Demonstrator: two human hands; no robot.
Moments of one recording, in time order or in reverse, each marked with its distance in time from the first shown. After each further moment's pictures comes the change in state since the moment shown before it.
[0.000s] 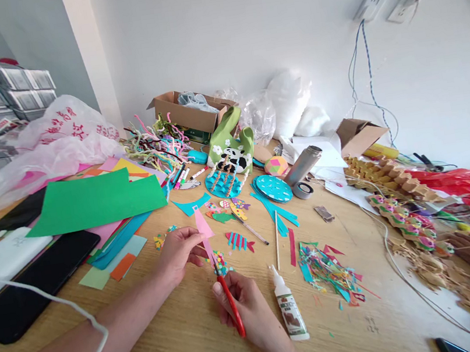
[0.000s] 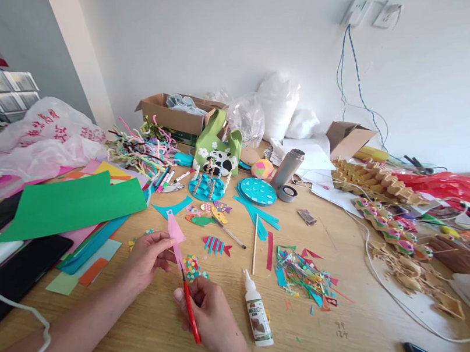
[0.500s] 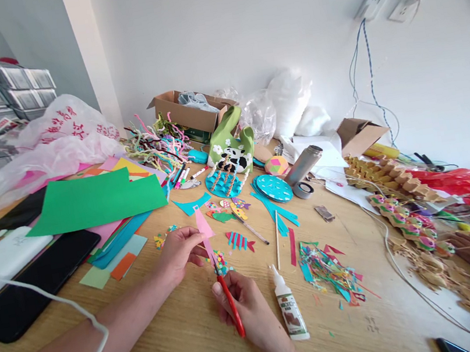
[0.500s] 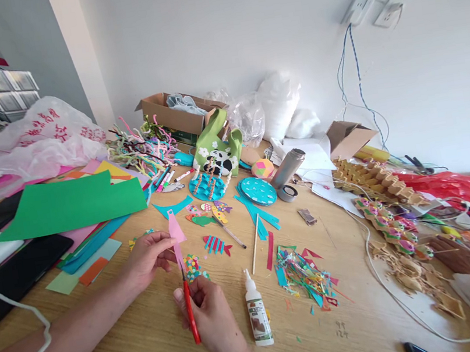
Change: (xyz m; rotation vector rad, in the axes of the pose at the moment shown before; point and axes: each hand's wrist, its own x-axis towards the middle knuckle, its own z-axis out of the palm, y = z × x) left_hand 0.000 0.000 0.001 -0.019 0.005 -0.005; right_hand 0.001 0.002 0.001 -0.012 0.015 -0.019
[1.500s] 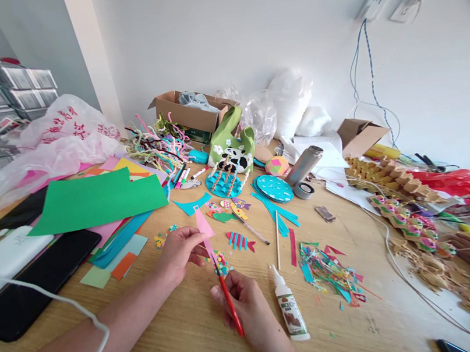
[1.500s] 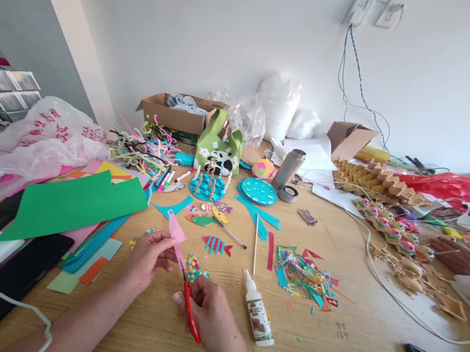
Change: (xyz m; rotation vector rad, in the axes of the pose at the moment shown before) left_hand 0.003 -0.004 -0.002 -0.007 -0.002 0.006; right_hand 0.003 0.008 0.004 0.051 0.071 0.002
